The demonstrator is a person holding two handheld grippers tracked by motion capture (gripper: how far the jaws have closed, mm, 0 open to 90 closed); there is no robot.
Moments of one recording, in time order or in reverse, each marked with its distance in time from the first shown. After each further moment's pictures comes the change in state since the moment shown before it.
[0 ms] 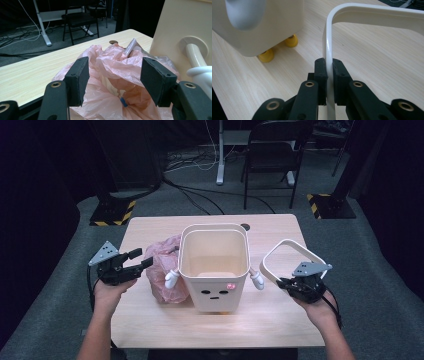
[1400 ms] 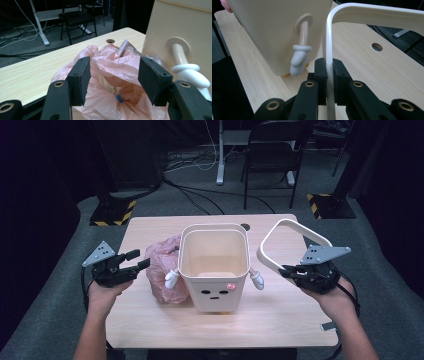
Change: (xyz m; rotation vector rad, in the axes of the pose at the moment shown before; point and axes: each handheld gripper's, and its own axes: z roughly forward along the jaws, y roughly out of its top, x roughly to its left) left arm -0.008 0.010 -0.015 0.020 -0.023 0.026; right arm 0.018 0.068 -0.068 -0.057 0.051 -0.135
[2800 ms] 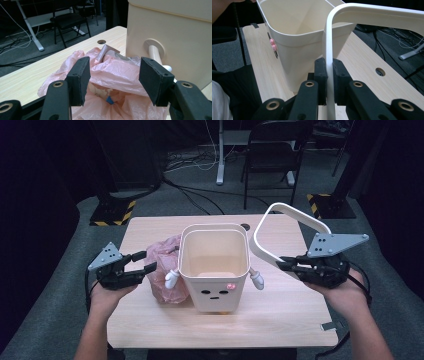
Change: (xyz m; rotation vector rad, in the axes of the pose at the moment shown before) left arm -0.022 0.010 0.001 0.013 -0.044 0.083; right arm 0.015 0.047 -0.037 -0.089 0.077 -0.092
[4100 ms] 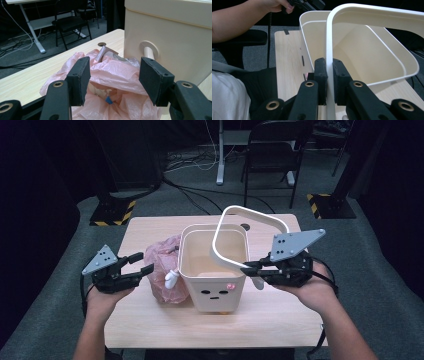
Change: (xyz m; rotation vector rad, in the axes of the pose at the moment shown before) left arm -0.005 -0.001 -0.013 -0.024 0.014 -0.001; right arm 0.031 0.046 0.042 -0.035 0.210 -0.142
